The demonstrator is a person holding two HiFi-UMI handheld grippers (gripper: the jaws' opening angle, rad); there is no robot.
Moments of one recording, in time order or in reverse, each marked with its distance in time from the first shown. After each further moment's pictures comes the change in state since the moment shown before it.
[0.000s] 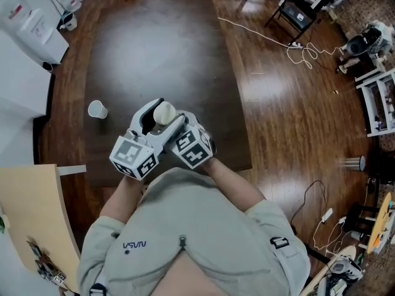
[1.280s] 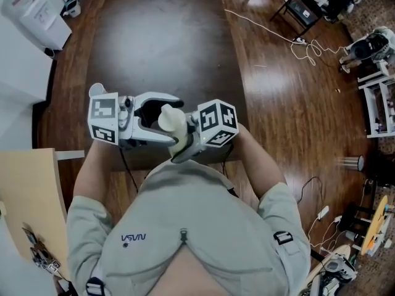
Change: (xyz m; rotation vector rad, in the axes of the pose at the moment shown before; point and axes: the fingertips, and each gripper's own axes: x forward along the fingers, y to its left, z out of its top) left arm -0.050 -0.082 0.036 -0.156 0.145 -0.928; right arm -0.111 0.114 0.003 -0.169 0.050 1.117
